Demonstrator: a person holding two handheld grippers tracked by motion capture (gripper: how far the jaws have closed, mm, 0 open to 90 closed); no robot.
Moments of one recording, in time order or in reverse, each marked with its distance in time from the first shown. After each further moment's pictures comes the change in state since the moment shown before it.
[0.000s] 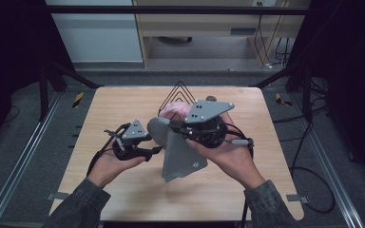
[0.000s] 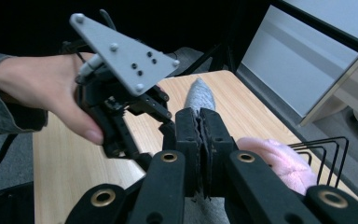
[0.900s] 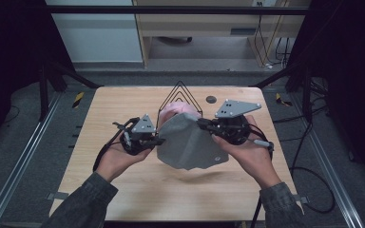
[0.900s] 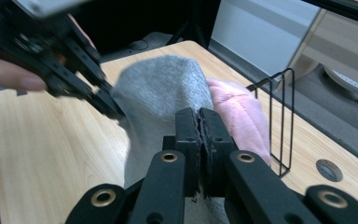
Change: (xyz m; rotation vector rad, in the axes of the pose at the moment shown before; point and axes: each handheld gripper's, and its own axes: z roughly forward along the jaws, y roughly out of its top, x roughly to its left) left arm -0.007 0.035 -0.008 0.070 -0.026 0.083; right arm -0.042 -0.053 -0.021 0.043 -0.113 0.151
